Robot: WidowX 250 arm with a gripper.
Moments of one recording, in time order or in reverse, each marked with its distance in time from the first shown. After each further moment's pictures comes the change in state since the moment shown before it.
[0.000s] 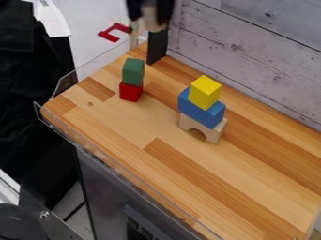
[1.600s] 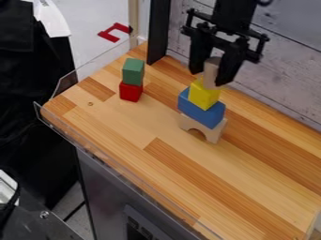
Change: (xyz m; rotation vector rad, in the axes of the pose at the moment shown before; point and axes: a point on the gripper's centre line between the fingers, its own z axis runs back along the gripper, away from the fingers) arm -0.016 -0.074 -0.049 0.090 0.135 -0.244
